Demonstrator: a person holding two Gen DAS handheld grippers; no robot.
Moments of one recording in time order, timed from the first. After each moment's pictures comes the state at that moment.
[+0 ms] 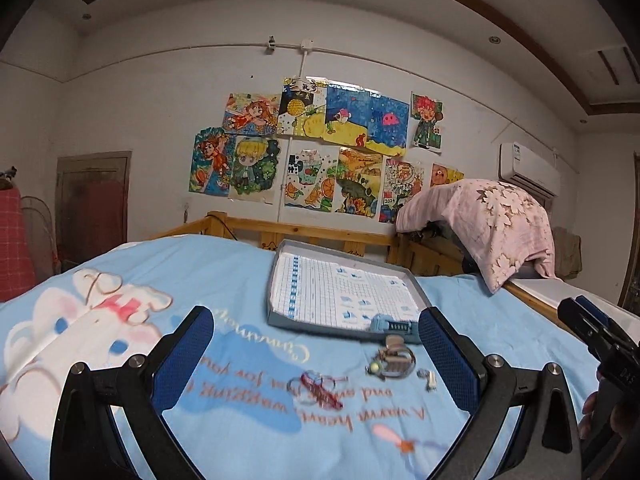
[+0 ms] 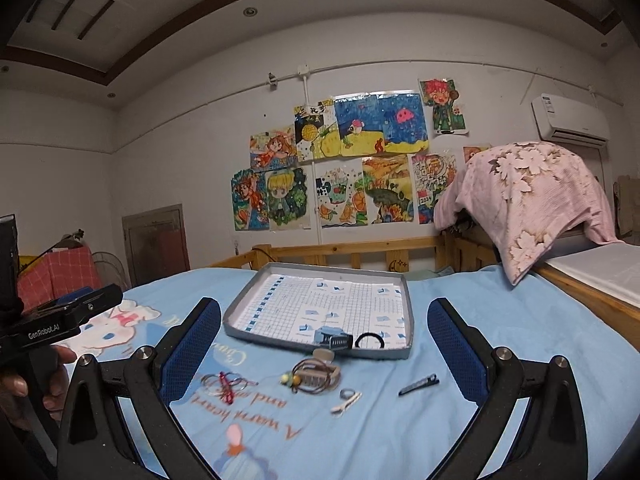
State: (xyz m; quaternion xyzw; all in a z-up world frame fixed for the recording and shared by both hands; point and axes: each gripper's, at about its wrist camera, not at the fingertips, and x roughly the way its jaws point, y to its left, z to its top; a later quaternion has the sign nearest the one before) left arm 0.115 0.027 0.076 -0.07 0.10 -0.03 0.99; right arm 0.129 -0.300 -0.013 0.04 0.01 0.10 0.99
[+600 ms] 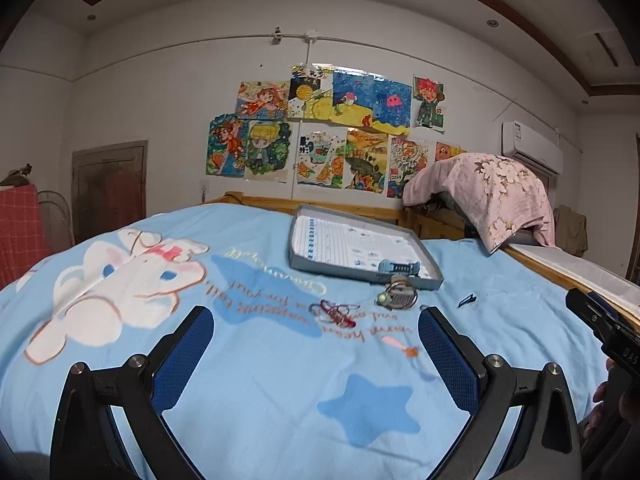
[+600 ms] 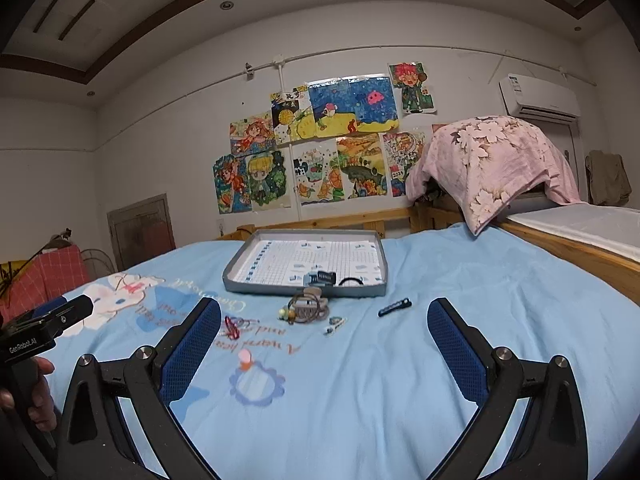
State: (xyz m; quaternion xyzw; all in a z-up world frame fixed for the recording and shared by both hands) left arm 0.028 0.033 0.034 -0.05 0.13 0.00 0.99; right arm 0.049 -0.323 -0.064 0.06 0.06 0.06 0.99
